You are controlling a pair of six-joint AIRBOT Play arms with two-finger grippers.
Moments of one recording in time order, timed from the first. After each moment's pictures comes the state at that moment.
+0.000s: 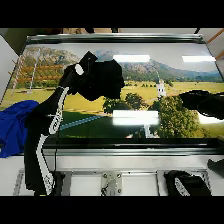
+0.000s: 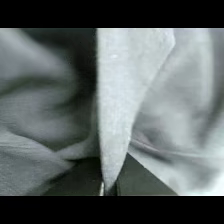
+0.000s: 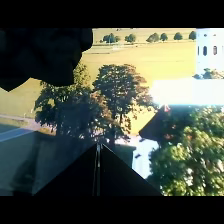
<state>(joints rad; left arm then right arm) -0.27 -2.09 2.04 1.14 -1.02 -1.44 0.00 -0.66 1.11 -1.24 1.18 1.62</state>
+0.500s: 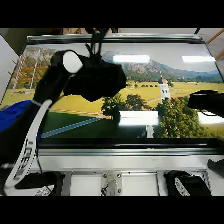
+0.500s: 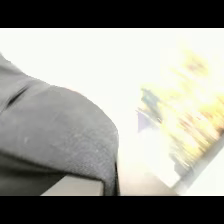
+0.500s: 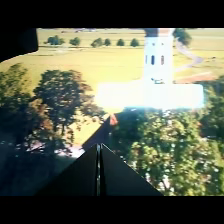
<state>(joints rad) -0.57 -1.47 1.68 1.11 -0.99 -1.43 0.00 -0.66 1.11 -1.49 1.17 1.59</state>
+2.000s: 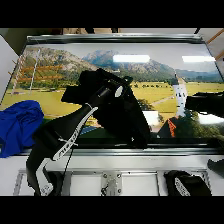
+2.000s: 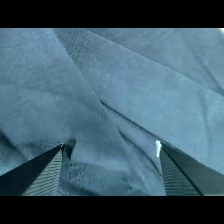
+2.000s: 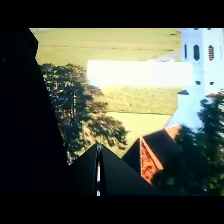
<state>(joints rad) -0.72 -1.95 1.84 1.49 -1.22 -1.75 0.00 -0.71 1.10 -1.50 1.21 1.59</state>
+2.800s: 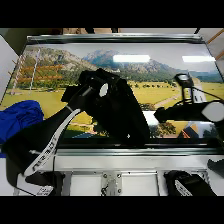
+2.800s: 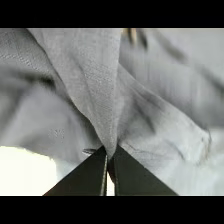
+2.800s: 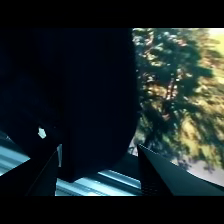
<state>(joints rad) -0.66 -1.61 1.49 1.50 -1.24 -1.77 0.20 -0.89 0.96 -1.30 1.23 1.50</state>
